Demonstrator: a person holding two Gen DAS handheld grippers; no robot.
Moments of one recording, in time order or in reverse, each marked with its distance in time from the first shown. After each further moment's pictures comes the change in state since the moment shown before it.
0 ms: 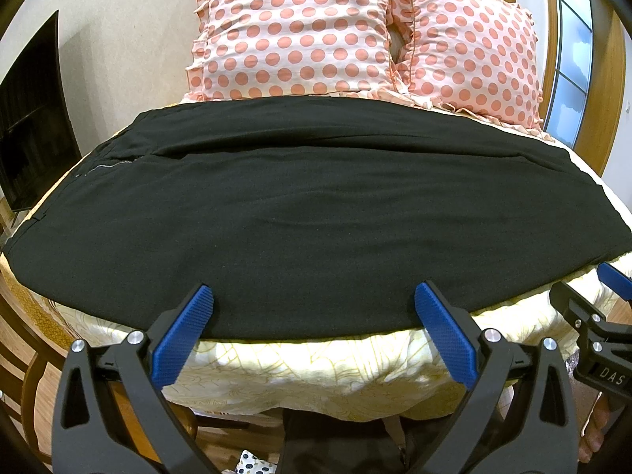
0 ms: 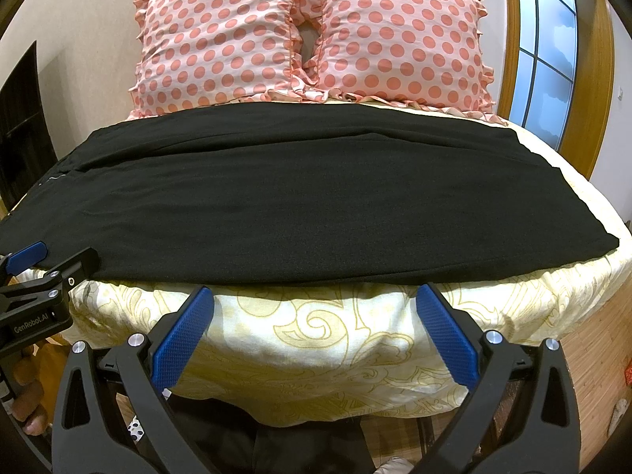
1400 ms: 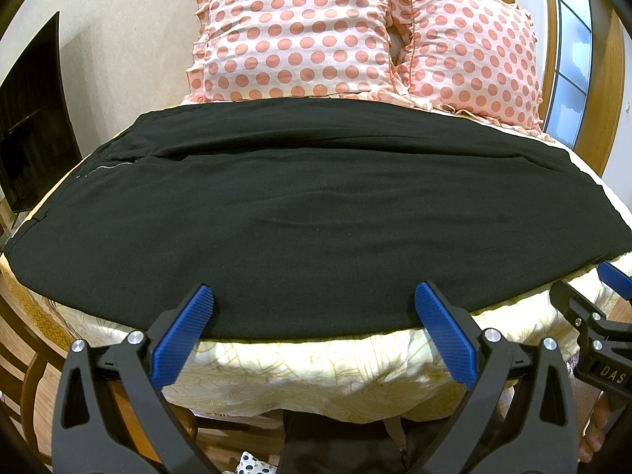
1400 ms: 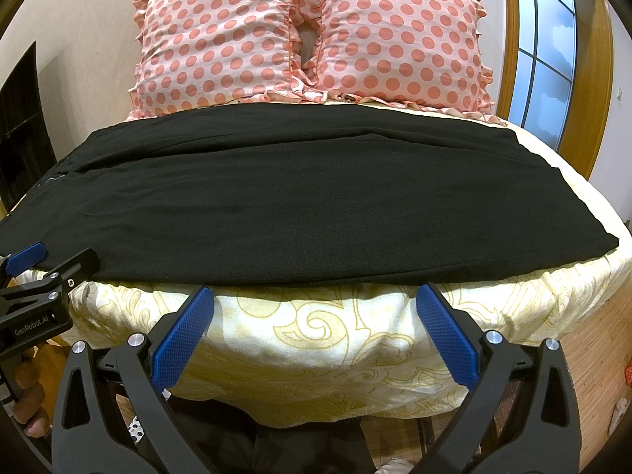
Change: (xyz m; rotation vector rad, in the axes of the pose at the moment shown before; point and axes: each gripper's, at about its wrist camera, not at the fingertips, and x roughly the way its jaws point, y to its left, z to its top) left arm 0.000 0.000 0.000 0.002 -0.003 0.001; right arm 0.001 0.001 0.000 0.000 -0.003 0.000
